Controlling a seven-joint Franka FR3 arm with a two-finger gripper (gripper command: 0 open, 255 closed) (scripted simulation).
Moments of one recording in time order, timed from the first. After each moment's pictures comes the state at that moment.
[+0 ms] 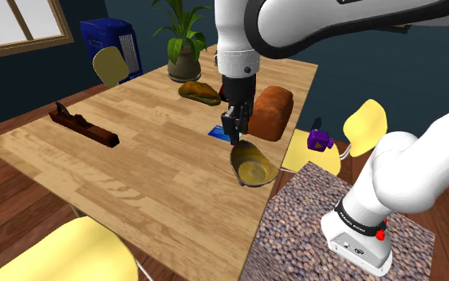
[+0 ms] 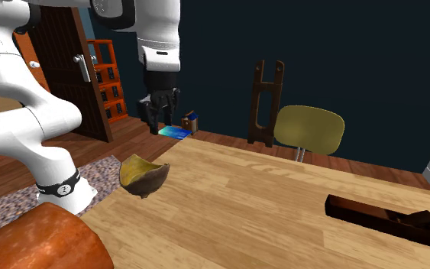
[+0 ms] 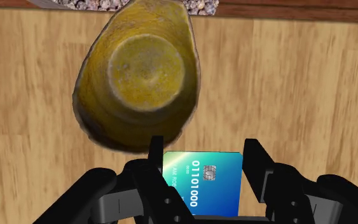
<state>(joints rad) 0.21 -0.37 0.31 -2.21 0.17 1.71 0.15</state>
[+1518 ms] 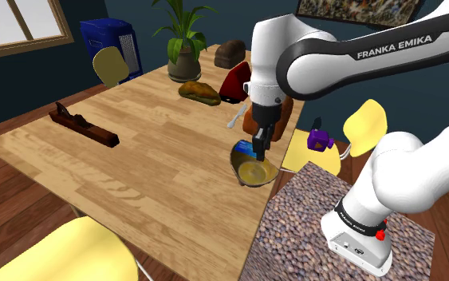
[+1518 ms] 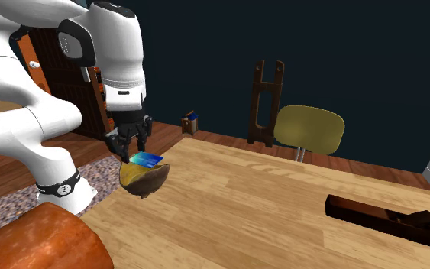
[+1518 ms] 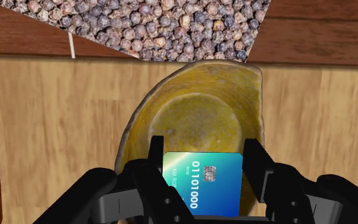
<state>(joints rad) 0.21 -0.57 0.24 -2.56 0.18 1.85 0.02</state>
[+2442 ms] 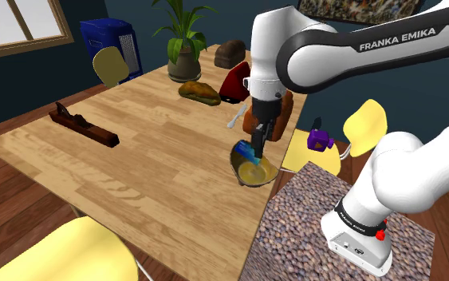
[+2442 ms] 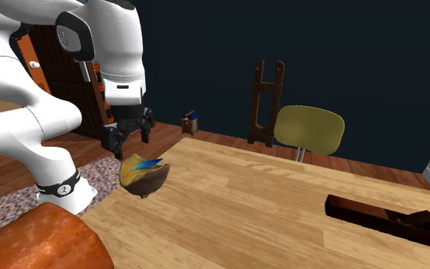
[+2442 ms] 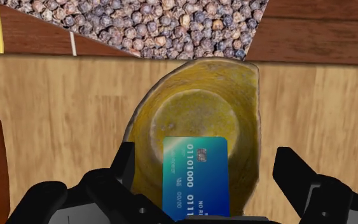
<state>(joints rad) 0.20 -0.57 0.23 -2.53 0.17 1.82 0.02</state>
